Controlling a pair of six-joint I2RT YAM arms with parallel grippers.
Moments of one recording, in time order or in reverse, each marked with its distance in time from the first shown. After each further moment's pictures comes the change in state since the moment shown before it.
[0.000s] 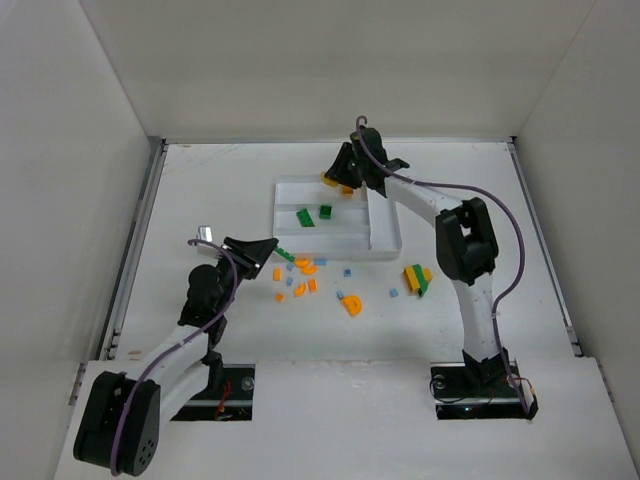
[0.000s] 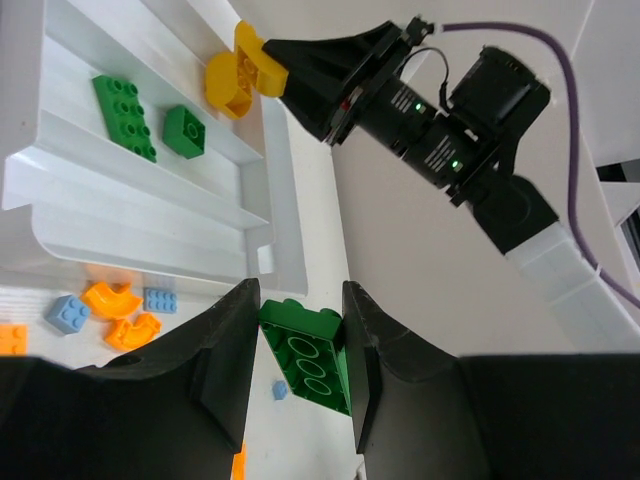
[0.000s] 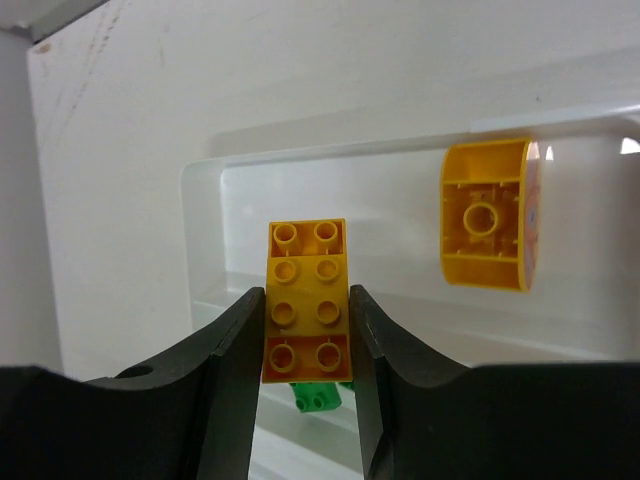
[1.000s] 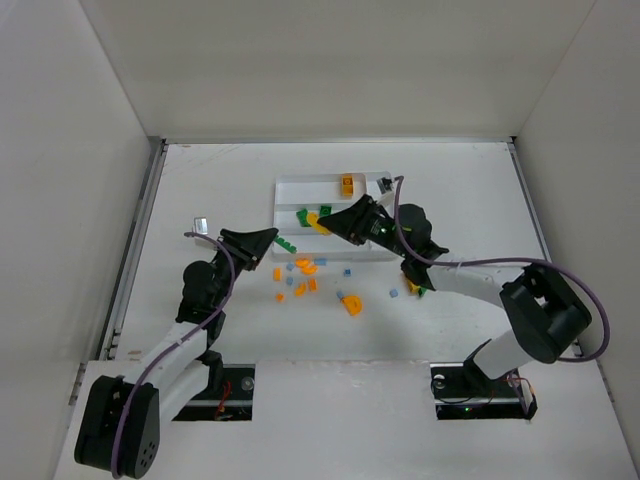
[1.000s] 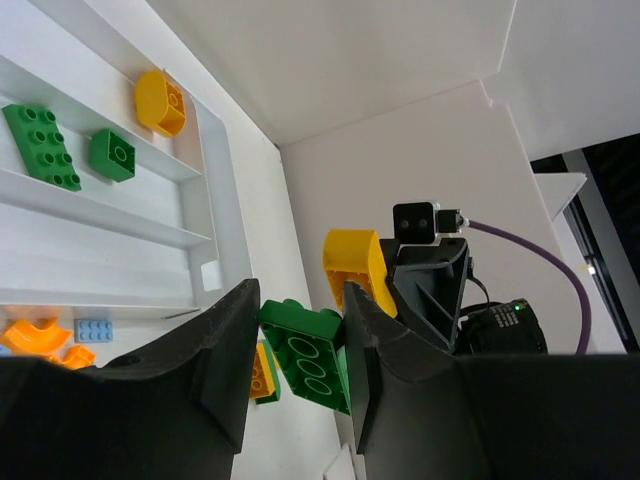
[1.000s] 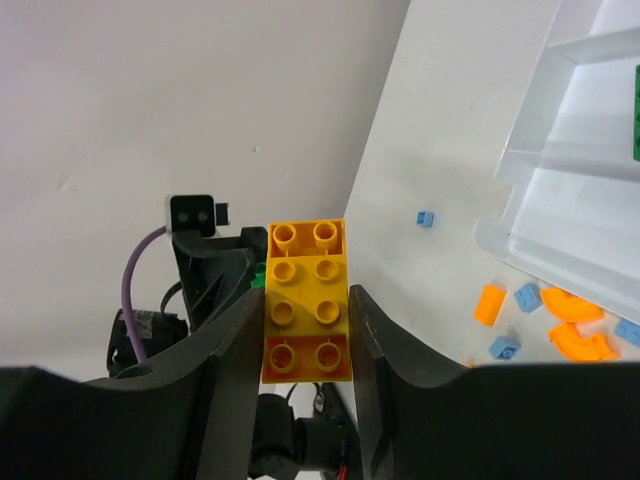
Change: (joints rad) left arm 0.012 -0.004 0.053 0.046 0.046 -0.049; right arm 0.169 -0.686 -1.050 0.946 -0.249 0.364
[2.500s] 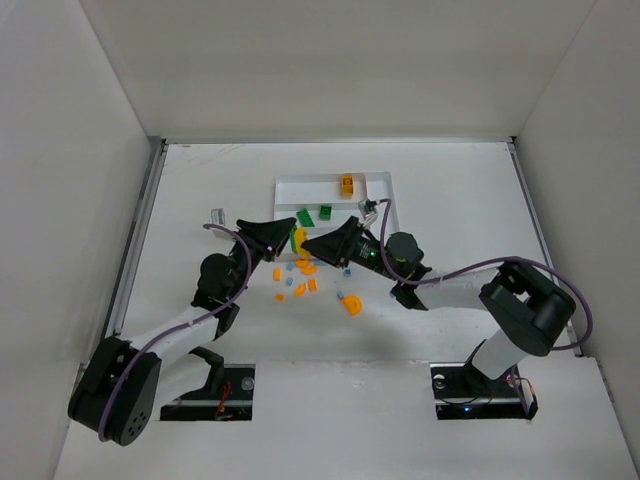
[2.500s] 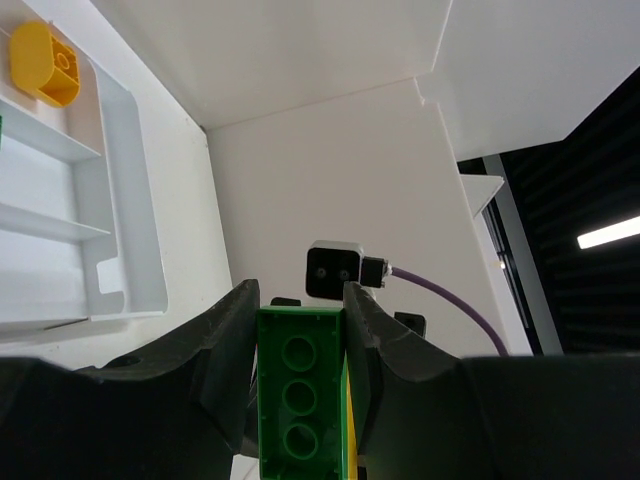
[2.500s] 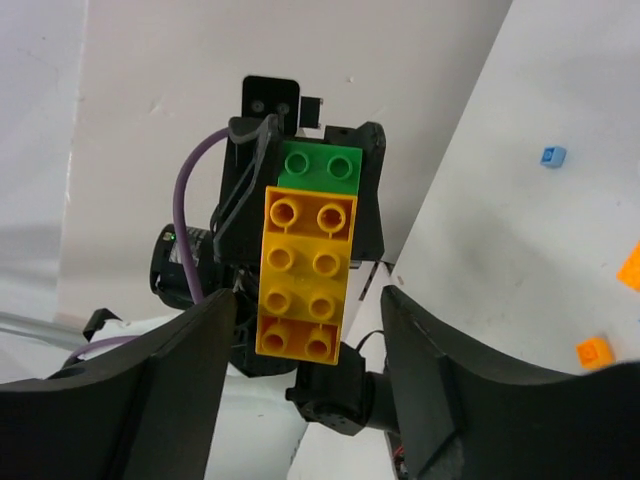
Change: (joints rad) left arm -0.186 0.186 0.080 0.180 -0.135 -0.148; right arm 0.154 0.076 -0.118 0.363 0.009 0.137
